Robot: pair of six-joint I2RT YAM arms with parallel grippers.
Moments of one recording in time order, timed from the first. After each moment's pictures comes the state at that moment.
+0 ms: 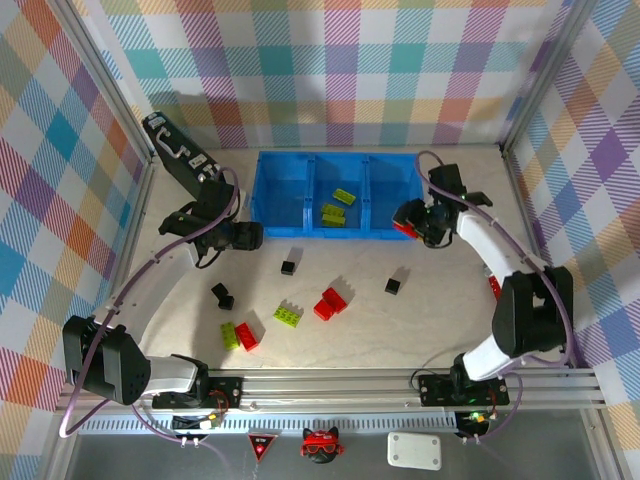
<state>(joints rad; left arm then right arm) -0.30 1.32 1.14 -0.79 -0.04 -0.16 0.20 1.57 1.23 -0.73 -0.24 0.70</state>
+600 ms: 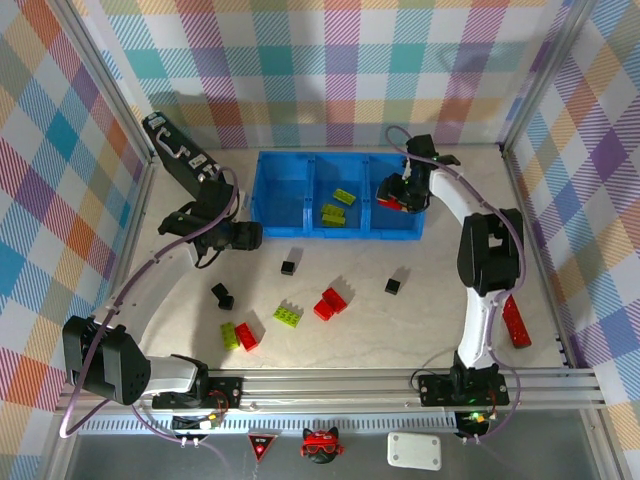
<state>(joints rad) -0.30 1.32 1.14 -0.79 -0.04 -0.16 0.20 2.06 1.72 -0.80 -0.24 0.48</state>
